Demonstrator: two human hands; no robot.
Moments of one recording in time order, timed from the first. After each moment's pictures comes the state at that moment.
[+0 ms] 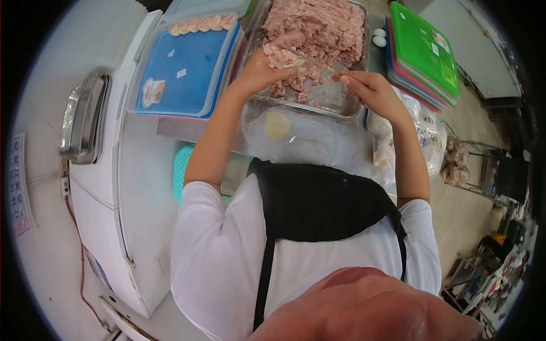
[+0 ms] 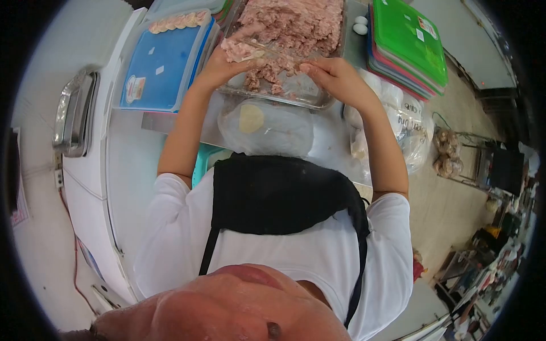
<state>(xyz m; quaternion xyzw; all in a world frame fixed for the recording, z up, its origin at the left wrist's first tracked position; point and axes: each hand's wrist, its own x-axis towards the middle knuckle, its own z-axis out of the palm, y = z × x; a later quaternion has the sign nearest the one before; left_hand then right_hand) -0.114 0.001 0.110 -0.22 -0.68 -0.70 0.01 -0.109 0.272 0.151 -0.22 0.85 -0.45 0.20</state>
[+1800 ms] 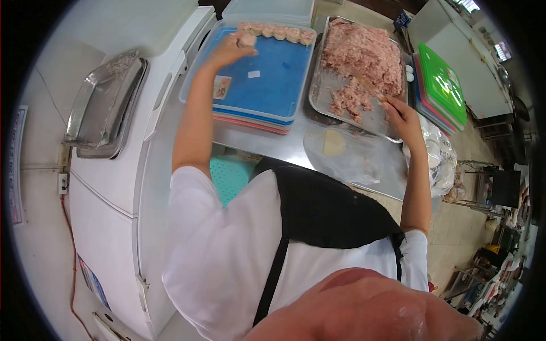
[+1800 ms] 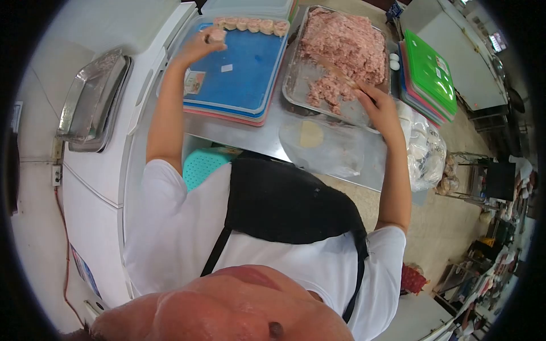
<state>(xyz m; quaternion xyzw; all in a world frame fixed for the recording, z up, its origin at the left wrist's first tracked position) -0.153 -0.289 0.129 -0.08 -0.93 -0.37 0.06 -0.074 0.180 0.136 -0.20 0.90 -0.39 -0.04</state>
